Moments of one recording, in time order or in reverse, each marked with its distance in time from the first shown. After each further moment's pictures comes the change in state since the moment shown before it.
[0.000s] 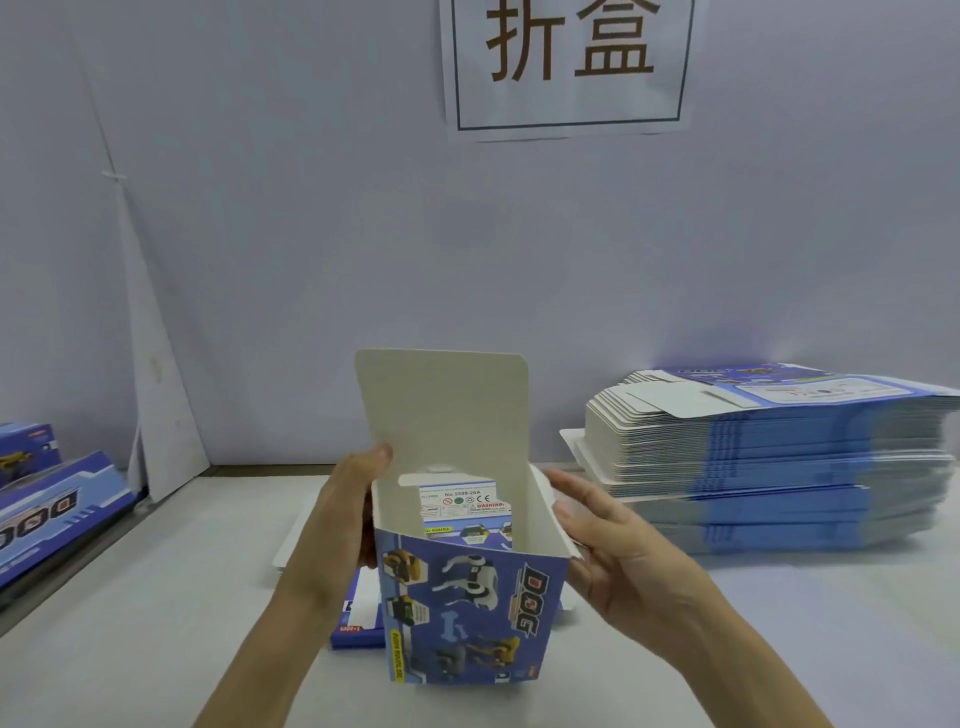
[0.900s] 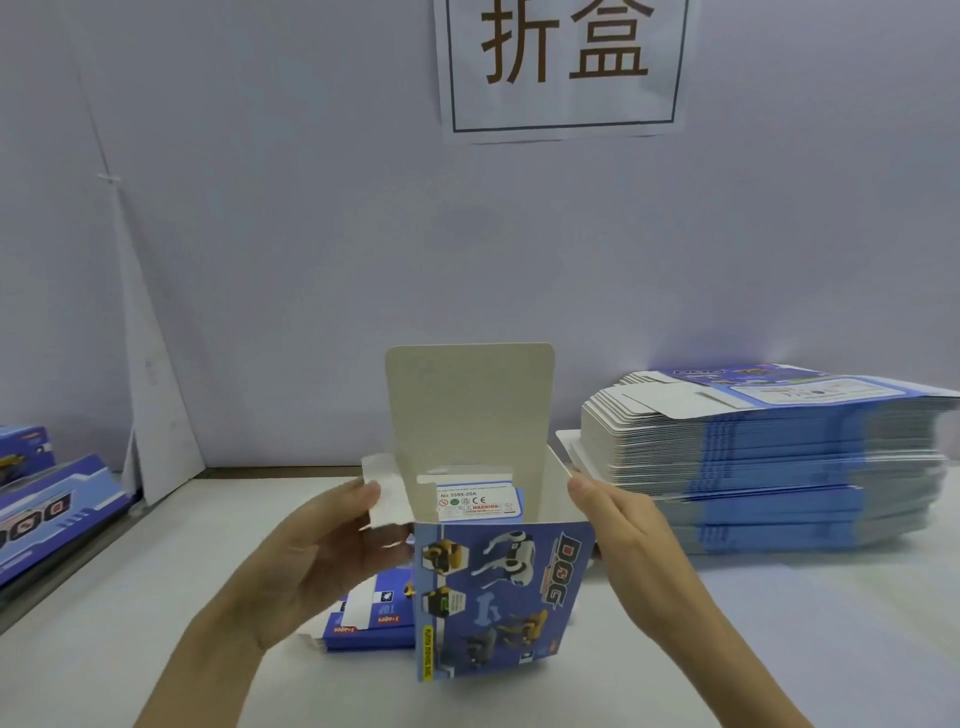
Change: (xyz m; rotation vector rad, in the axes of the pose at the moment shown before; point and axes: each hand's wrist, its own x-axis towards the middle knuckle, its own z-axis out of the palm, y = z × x) left_hand 0.010 -0.012 -0.032 -0.373 -0.292 -0.223; right_hand -0.003 -0.002 0.004 -0.949 0.209 -0.359
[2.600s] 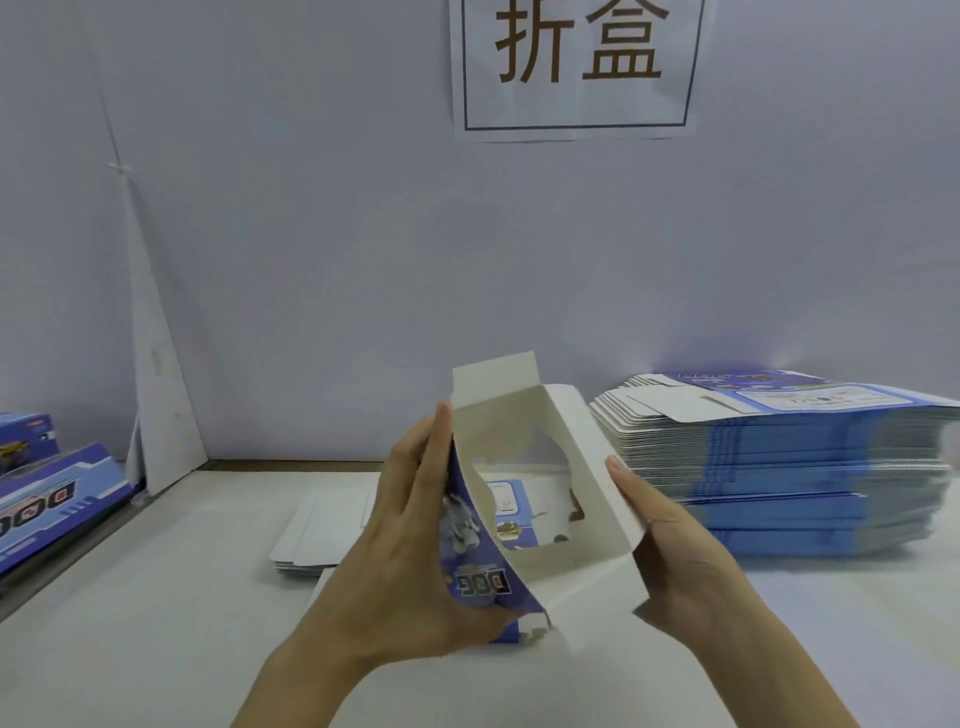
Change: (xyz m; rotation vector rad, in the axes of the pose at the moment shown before) left_hand -0.006 -0.025 0.045 1.192 -0.045 0.909; right_hand 0.005 -0.006 -0.014 0.912 -0.014 0.499
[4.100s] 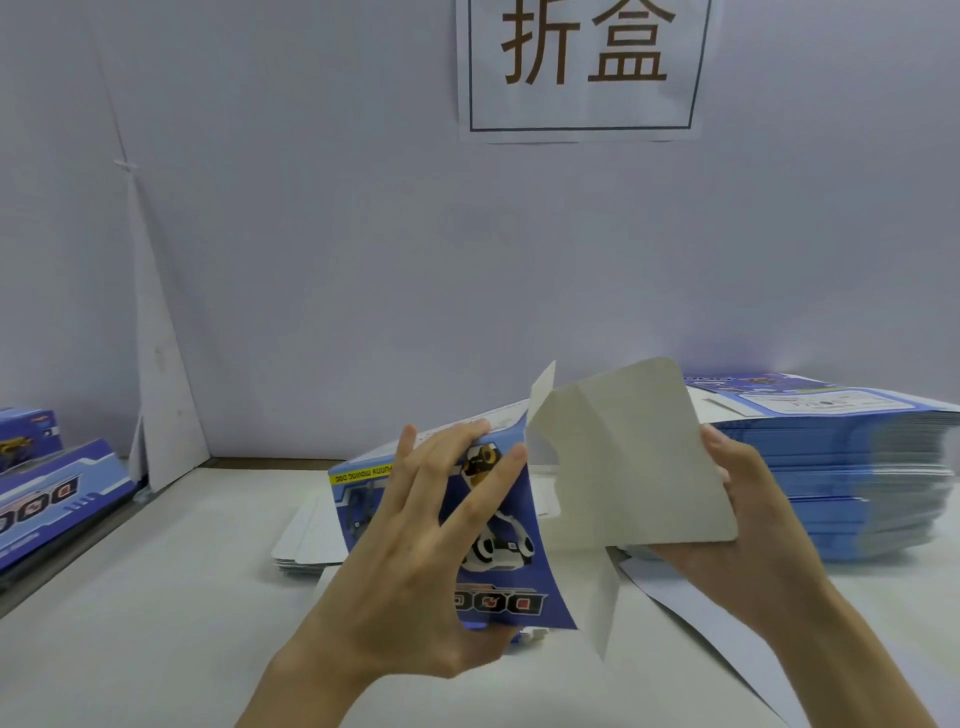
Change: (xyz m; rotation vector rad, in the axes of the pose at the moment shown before) left_hand 0.000 0.001 -0.001 0.414 0.030 0.276; right_hand -0.019 -0.031 -0.019 -0.182 -0.246 -0.336
